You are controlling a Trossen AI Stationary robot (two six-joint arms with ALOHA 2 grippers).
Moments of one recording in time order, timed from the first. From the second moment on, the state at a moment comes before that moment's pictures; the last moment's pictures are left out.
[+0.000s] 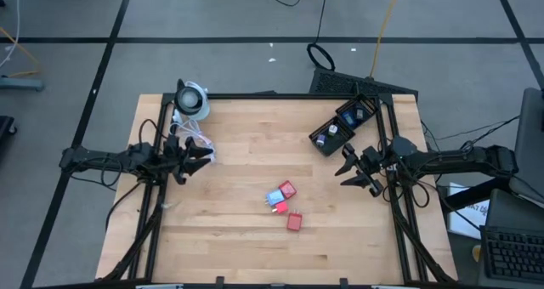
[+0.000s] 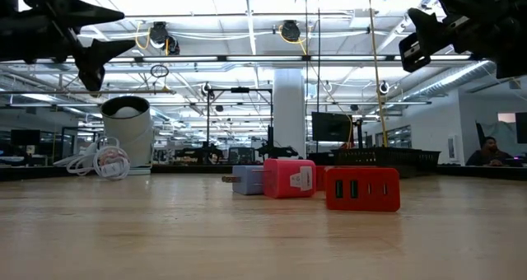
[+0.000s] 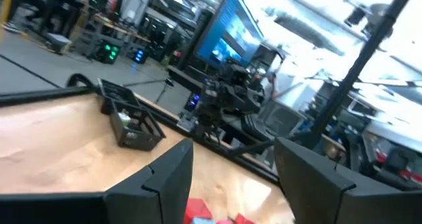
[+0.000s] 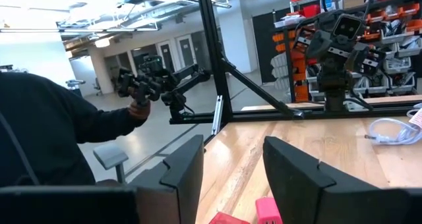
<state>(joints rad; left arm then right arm) -0.08 0.12 0.02 0.30 -0.16 -0.48 -0.14 0.62 0.07 0.75 -0.60 0.29</state>
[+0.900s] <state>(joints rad) -0.25 1.53 0.65 0.23 -0.40 -0.57 -0.14 0.63 0.07 0.72 -0.39 0.19</state>
